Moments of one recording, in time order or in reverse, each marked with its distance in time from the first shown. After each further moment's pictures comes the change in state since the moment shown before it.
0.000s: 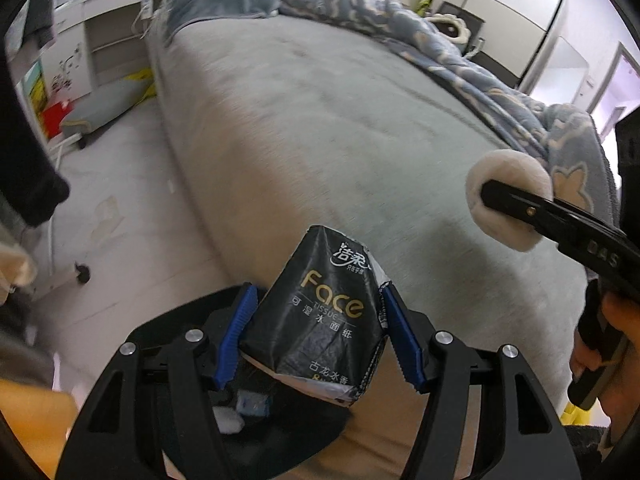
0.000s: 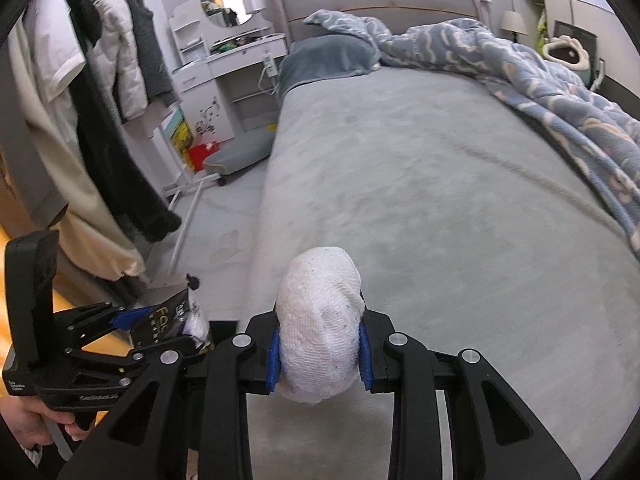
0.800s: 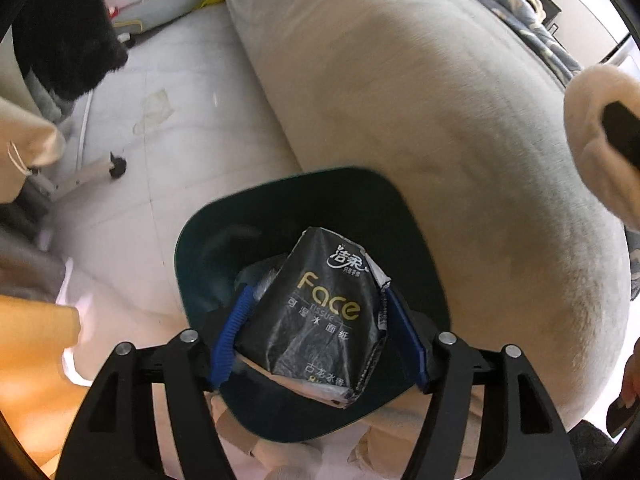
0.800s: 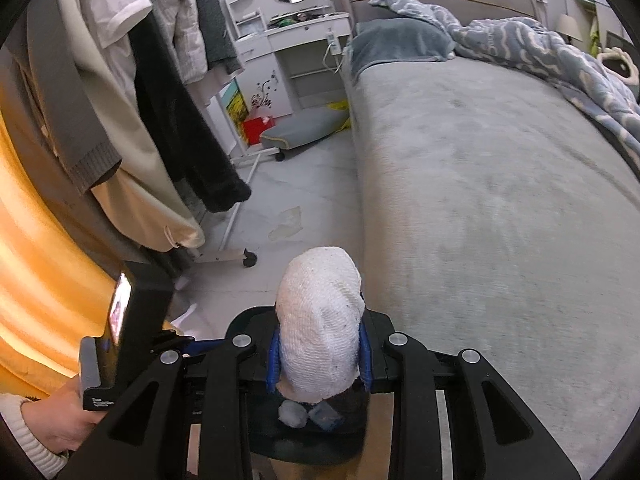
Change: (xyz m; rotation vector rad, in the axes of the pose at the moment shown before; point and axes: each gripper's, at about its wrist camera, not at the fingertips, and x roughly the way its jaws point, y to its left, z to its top) left arm 0.028 0.098 -0.068 -0.181 0.259 0.090; right arm 0.036 0.112 -0.010 -0.090 0.068 0.136
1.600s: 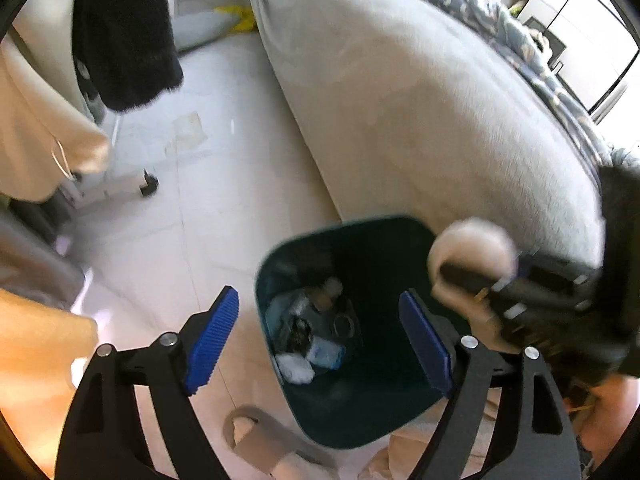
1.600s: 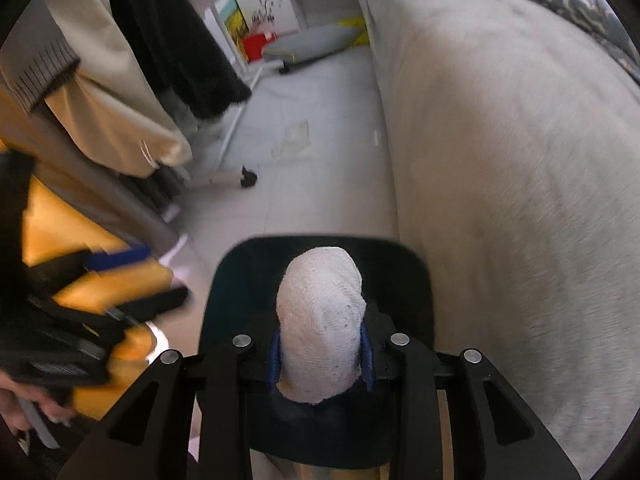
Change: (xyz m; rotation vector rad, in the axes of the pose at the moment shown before) left arm -0.049 0.052 0.005 -0.048 -0.169 0.011; right arm 0.118 0.027 -0.043 -0.017 0.324 -0.011
